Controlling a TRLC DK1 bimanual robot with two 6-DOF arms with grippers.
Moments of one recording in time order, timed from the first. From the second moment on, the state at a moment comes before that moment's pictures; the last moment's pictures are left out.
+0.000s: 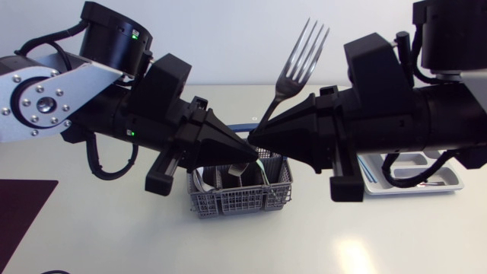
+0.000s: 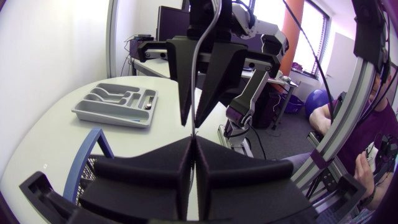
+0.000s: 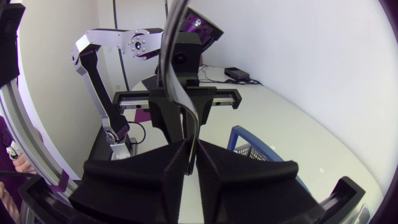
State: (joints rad) left arm -0.54 1.37 1.07 -0.41 1.04 0.50; right arm 0.59 1.08 0.92 -0.27 -0.71 -0.18
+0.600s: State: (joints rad) left arm -0.44 1.36 1.10 -0.39 0.97 0.38; right arm 0.49 1.05 0.93 -0.43 -0.70 -0.19
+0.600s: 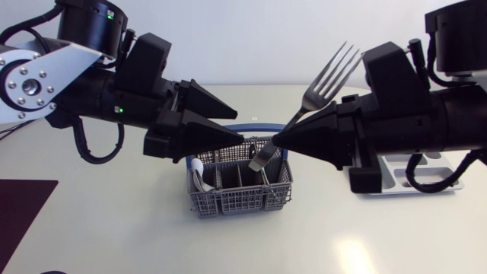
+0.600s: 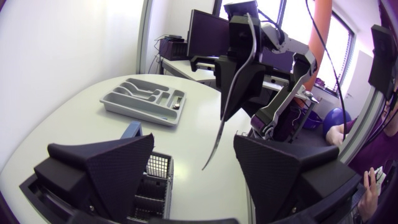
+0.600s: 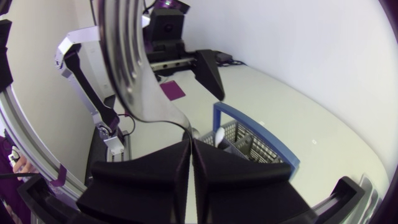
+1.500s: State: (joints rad) left arm -0.57 1.21 1.06 -0.43 0.51 0.37; right arm -0.16 1.44 1.17 -0.70 -0.09 -0.37
